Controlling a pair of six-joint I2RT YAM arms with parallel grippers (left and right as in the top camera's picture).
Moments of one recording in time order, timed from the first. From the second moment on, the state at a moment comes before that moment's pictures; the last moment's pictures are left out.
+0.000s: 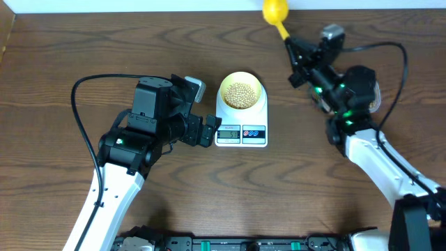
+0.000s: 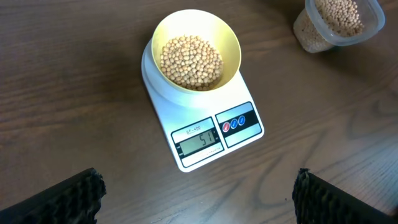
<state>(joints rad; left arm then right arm) -0.29 1.17 1.07 -0.76 0.31 -0.01 0.23 1.53 0.85 0.75 -0.41 0.34</state>
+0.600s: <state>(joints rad) -0.29 1.17 1.07 -0.76 0.31 -0.01 0.42 1.61 0.90 0.21 -0.40 -0.11</state>
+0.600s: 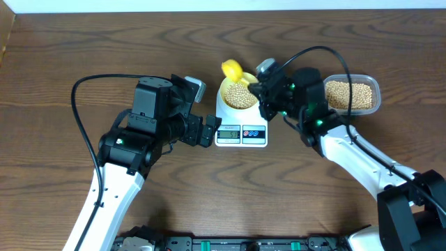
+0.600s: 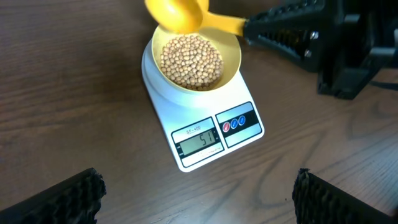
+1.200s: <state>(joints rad) -0.29 1.17 1.07 -0.76 0.31 -0.01 0.43 1.58 0.90 0.11 -0.28 -0.18</state>
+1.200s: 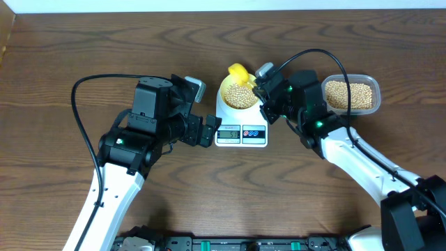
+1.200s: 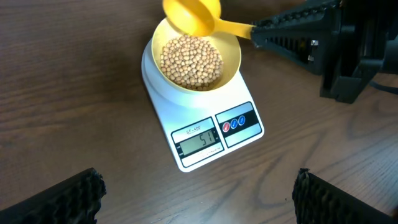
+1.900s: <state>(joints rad) -0.29 1.17 1.07 -0.76 0.31 -0.01 0.43 1.57 0.90 -0.04 -0.24 -0.24</state>
